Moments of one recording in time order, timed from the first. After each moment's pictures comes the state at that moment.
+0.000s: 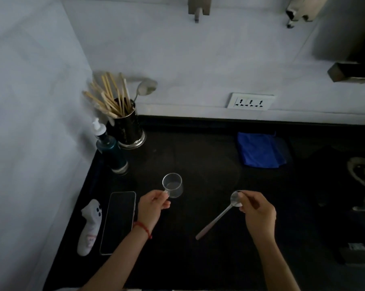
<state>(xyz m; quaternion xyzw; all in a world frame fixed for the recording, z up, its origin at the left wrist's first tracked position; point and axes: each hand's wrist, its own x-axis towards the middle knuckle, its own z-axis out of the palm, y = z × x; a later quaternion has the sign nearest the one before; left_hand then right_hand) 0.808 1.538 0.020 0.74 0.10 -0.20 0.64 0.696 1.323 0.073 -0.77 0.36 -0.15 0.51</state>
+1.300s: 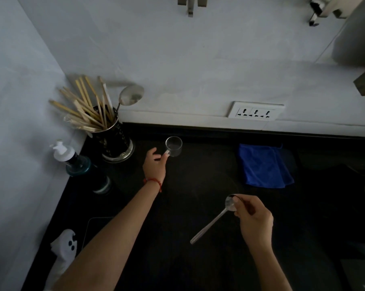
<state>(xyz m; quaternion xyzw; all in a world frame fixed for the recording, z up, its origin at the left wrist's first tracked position) 0.969 1.441 0.003 0.81 0.12 -0.09 0.57 0.764 1.289 0.065 -0.79 0.32 -0.14 0.50</state>
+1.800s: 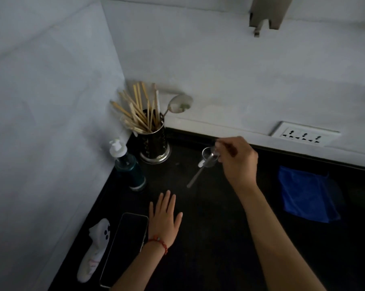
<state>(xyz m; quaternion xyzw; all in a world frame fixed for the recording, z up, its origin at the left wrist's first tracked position) 0.869 1.535 -0.037 0.98 -0.07 -0.16 0.08 0.923 1.351 0.126 -0.84 0.05 -0.23 0.49</state>
